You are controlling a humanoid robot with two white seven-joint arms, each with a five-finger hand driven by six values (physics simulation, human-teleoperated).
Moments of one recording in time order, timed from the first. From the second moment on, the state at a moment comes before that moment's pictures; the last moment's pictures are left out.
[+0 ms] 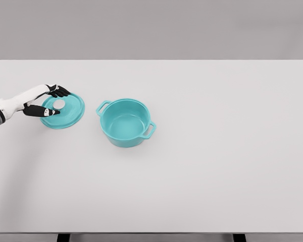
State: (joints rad) left arm -0.47 0.58 -0.22 -1.06 -0.19 -0.37 -0.61; right arm 0.01 0.00 -0.30 0.05 0.25 -0.01 0.09
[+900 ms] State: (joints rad) left arm -0.47 0.53 -0.16 -1.03 -0.27 -0.37 -0.61; right arm 0.01 0.00 -0.30 0.05 0.25 -0.01 0.09
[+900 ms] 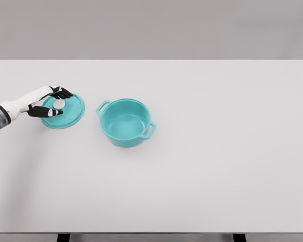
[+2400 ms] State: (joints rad) left arm -0.47 0.53 -0.15 -1.12 -0.28 -0.37 -0.61; right arm 0.01 0.00 -0.30 0.05 0.25 -0.01 0.09
